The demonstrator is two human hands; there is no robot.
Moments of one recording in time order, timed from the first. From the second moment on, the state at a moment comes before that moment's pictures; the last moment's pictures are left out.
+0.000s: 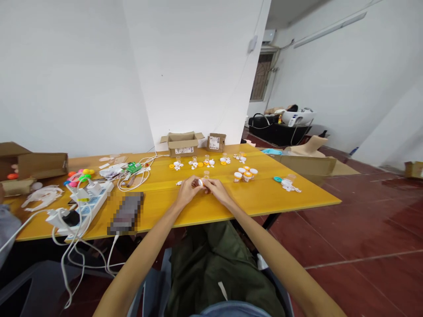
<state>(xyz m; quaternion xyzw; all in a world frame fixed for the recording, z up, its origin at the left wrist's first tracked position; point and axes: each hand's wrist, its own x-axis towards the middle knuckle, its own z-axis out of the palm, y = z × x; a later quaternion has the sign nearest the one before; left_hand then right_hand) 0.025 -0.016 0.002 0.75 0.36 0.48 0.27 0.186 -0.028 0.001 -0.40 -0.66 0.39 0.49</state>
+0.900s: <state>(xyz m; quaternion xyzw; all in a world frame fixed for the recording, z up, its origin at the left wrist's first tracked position) 0.014 -0.010 -0.009 0.77 0.46 0.41 0.17 0.179 -0.028 -0.003 -0.55 -0.73 0.12 0.38</state>
